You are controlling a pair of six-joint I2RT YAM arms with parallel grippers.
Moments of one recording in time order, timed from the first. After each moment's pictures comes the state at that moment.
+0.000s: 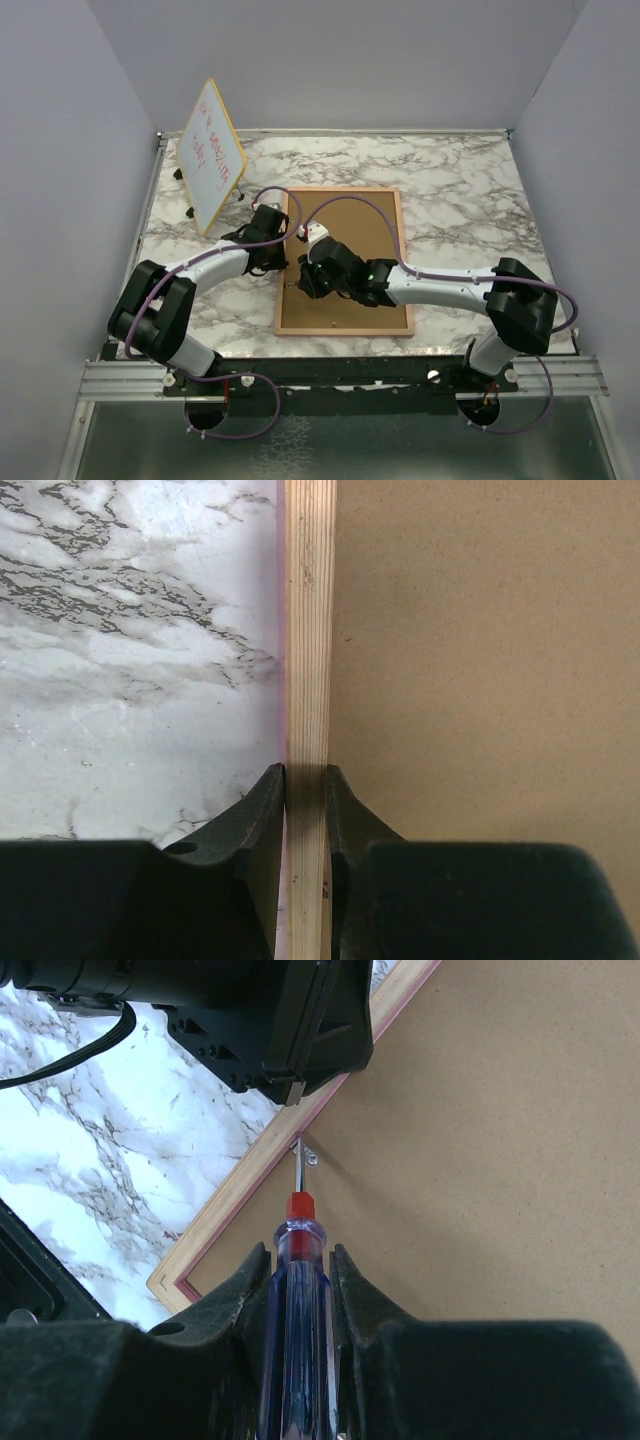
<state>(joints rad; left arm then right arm) -0.48 1.50 0.78 -0.27 -0.04 -0.53 1.11 1.62 1.01 -0.05 0.17 0.40</state>
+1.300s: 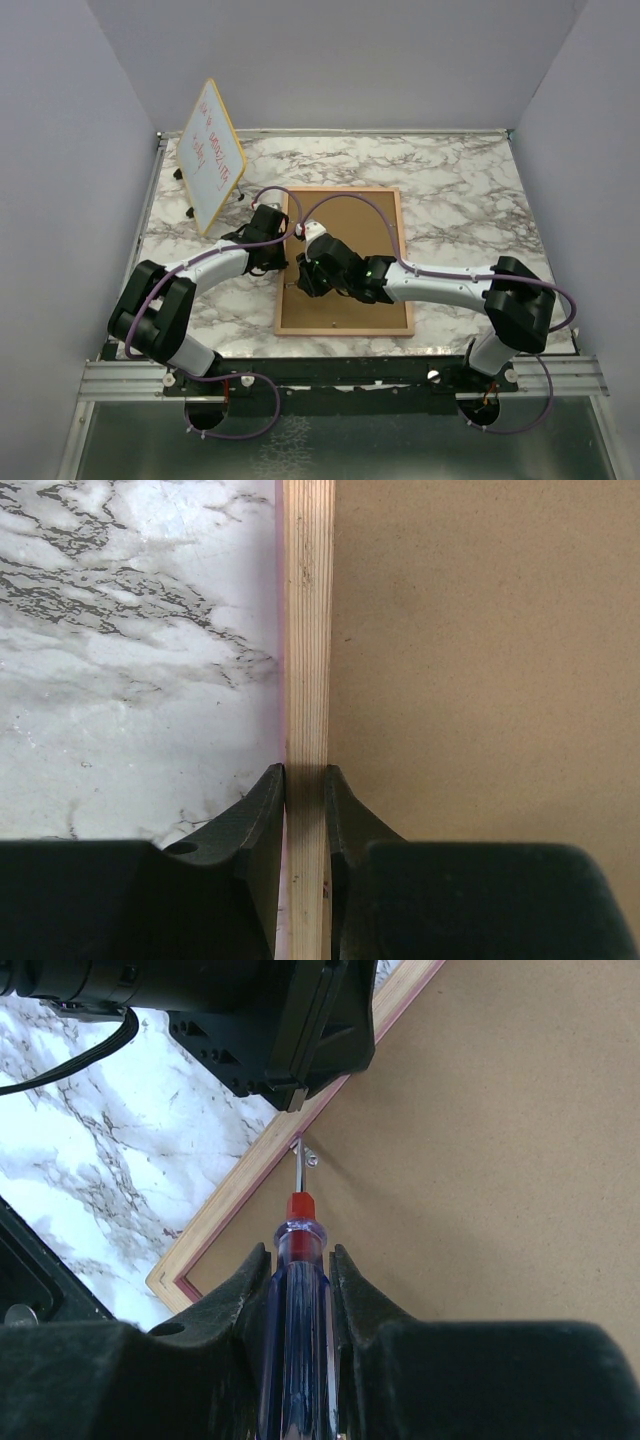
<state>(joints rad) -0.48 1.50 0.78 -0.27 -0.04 -0.53 1.10 1.64 1.05 -0.10 0.15 0.40</state>
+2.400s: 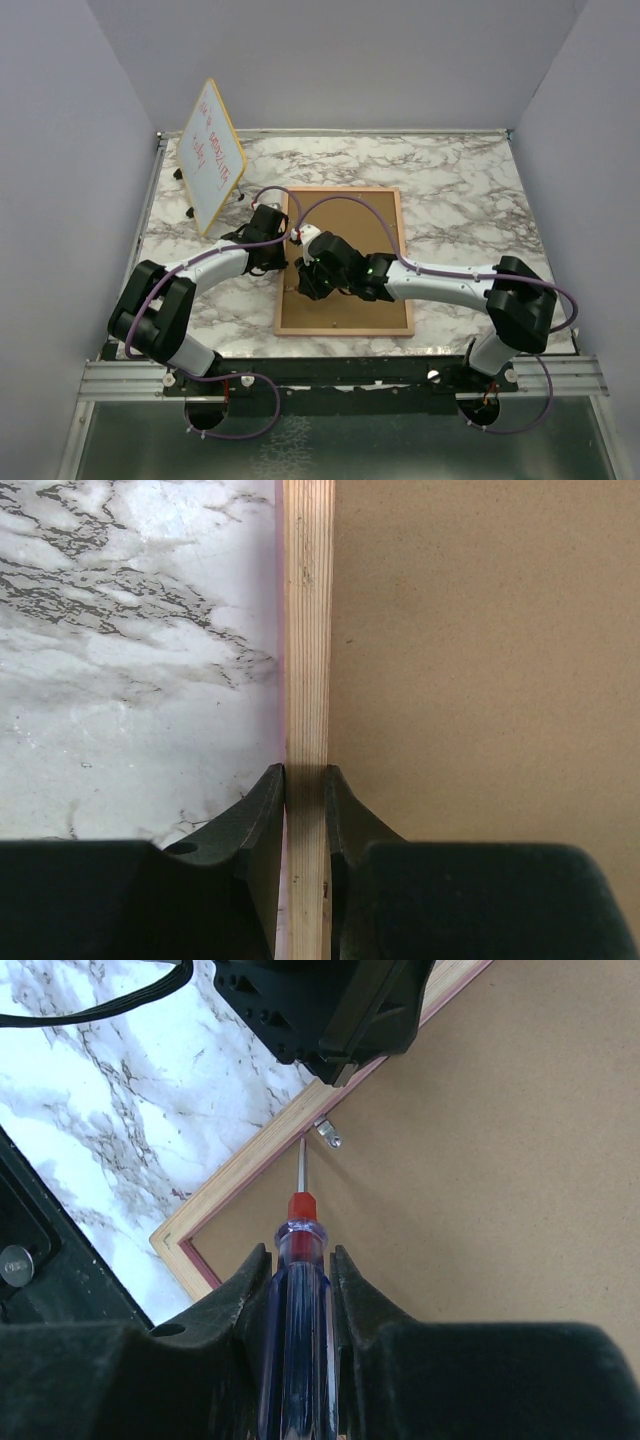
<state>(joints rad) -0.48 1.50 0.78 -0.27 -0.03 -0.53 1.09 1.63 1.06 -0.14 0.02 0.30</state>
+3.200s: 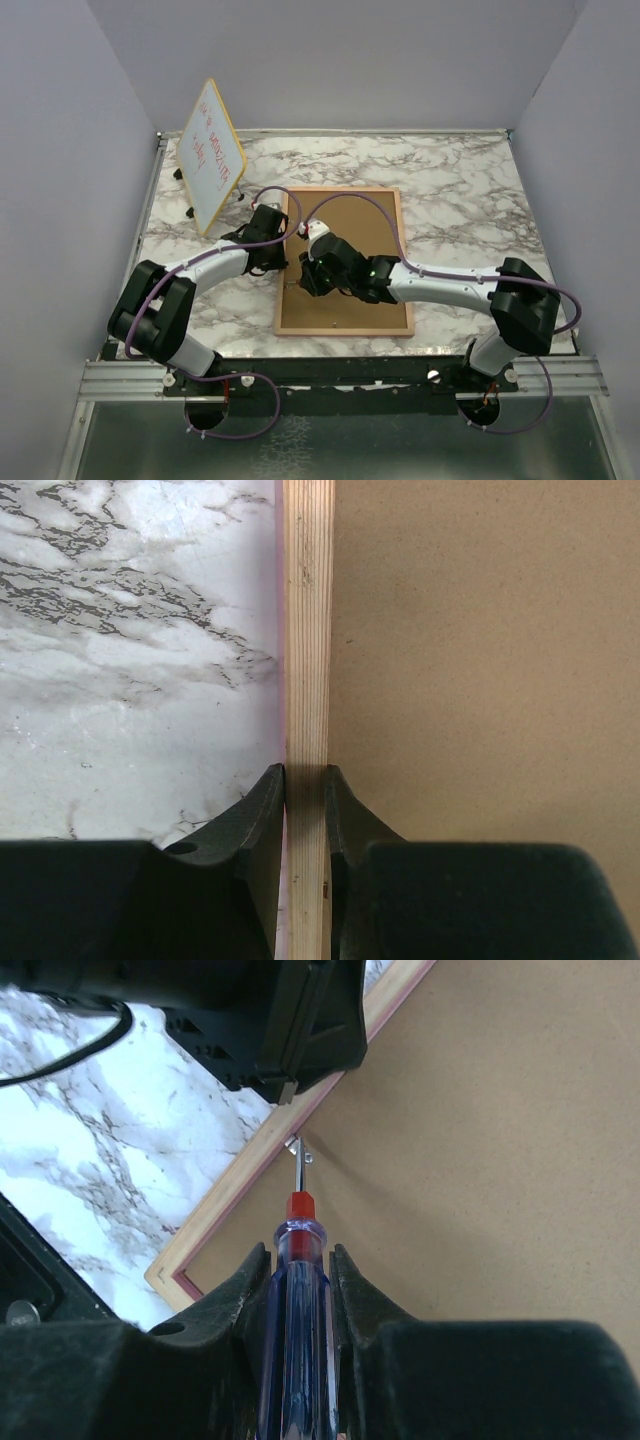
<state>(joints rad) -0.48 1.50 0.78 -0.27 -0.03 -0.53 1.10 1.60 1.03 -0.10 0.15 0.39</state>
